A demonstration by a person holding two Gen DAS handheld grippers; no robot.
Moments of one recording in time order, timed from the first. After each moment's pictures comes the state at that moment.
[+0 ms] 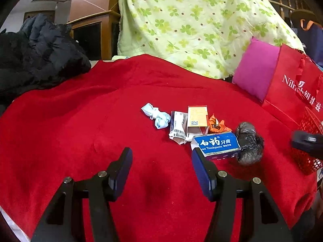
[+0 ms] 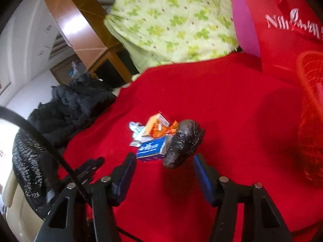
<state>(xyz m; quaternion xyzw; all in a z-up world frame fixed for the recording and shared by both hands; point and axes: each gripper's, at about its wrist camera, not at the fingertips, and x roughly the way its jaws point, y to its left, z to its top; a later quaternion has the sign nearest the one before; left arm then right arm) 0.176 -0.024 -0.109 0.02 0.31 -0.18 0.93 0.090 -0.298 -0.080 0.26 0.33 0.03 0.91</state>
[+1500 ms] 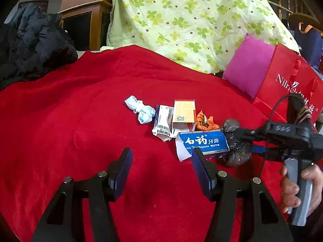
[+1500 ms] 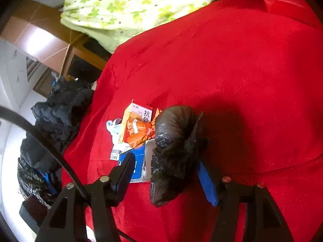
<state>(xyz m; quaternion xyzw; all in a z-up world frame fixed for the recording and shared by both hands) 0.189 -0.038 -0.117 0.00 0.34 -0.22 0.91 0.185 -0.311 -0.153 0.37 0.41 0.03 0.83</state>
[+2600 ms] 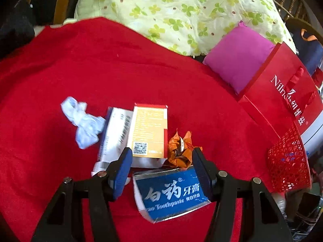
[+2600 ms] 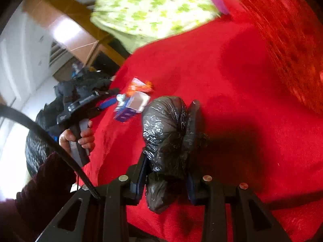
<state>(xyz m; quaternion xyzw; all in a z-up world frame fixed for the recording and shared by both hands) 0.275 -0.133 -0.138 -0.05 0.43 -0.32 0.84 -0.005 -0.358 -0.170 0.35 0.34 0.10 0.87</state>
